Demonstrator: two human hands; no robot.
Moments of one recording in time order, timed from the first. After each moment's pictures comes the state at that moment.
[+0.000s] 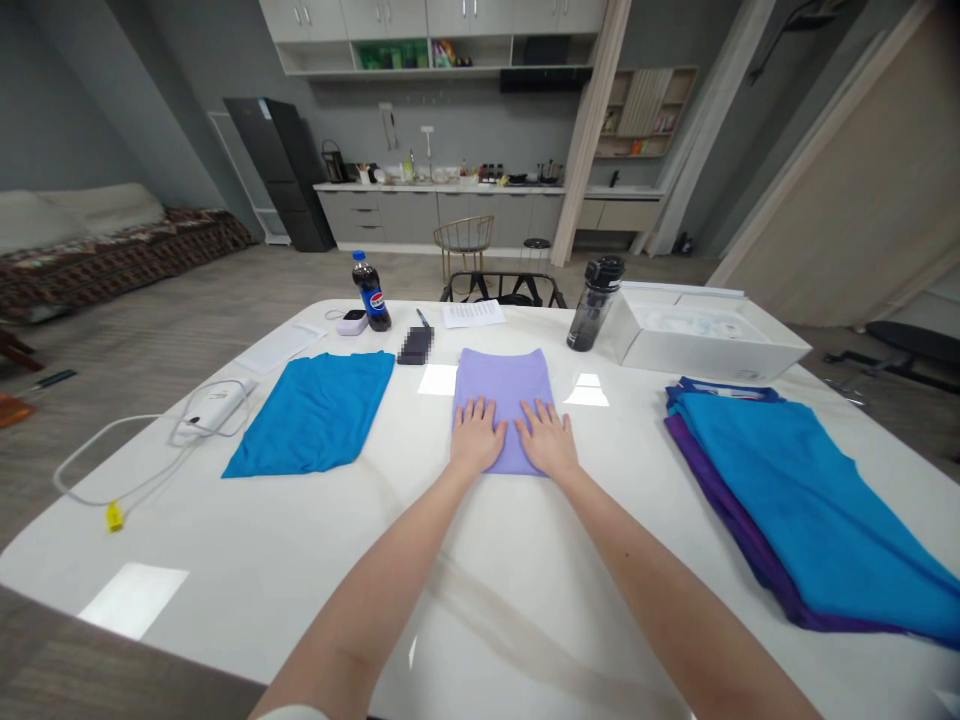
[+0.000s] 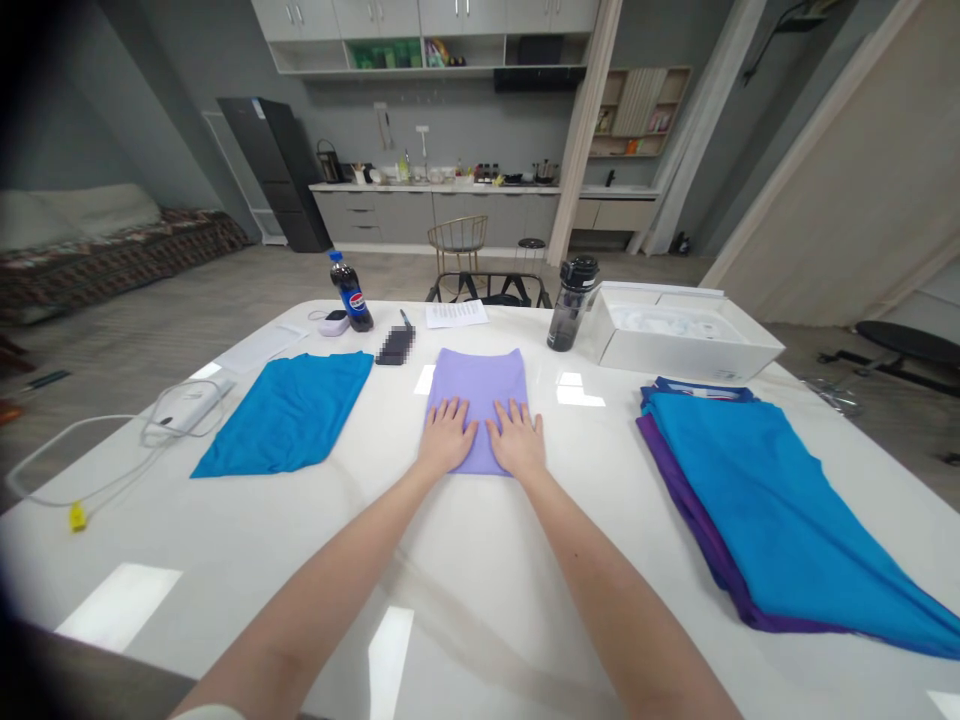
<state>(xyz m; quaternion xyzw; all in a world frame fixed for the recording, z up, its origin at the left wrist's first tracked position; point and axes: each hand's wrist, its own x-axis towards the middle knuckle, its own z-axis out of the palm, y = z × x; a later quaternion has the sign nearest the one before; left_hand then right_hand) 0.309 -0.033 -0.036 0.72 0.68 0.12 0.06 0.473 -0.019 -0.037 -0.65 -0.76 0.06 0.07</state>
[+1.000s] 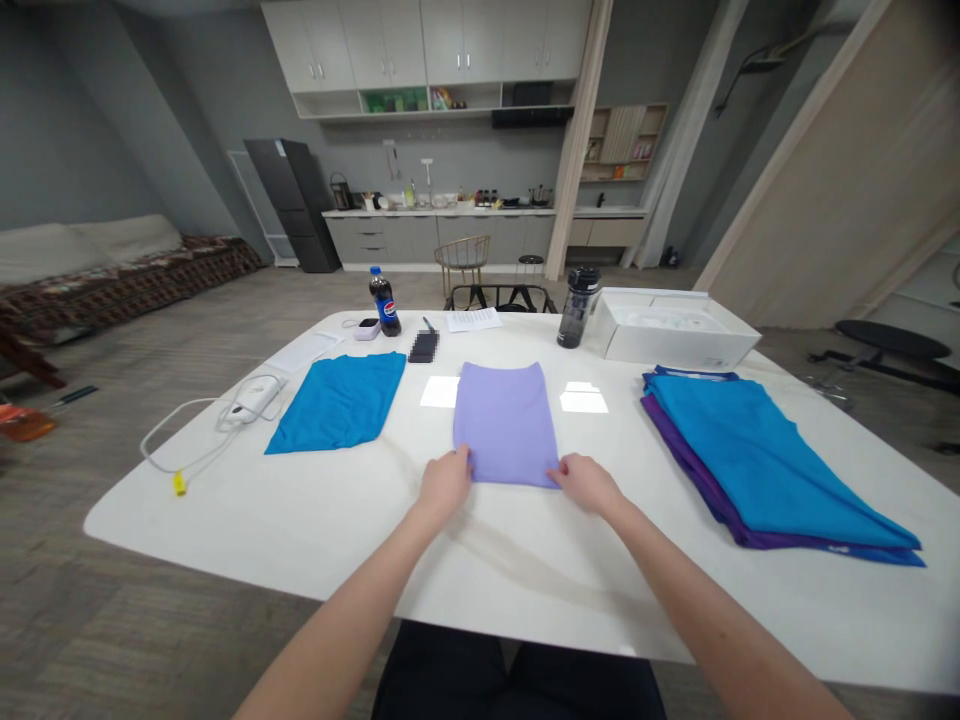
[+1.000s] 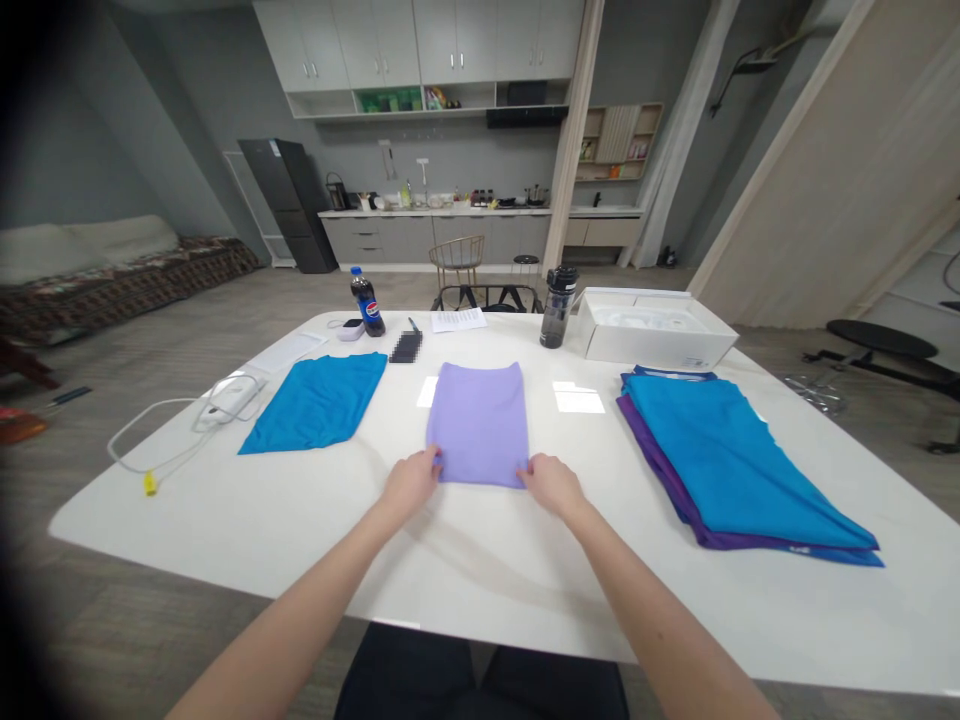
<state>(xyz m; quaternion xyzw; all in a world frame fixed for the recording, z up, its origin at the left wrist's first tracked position) 0.268 -0.181 0.005 0.70 0.70 0.01 0.12 0.538 -0.145 0.001 -0.67 -0.72 0.18 -0.01</state>
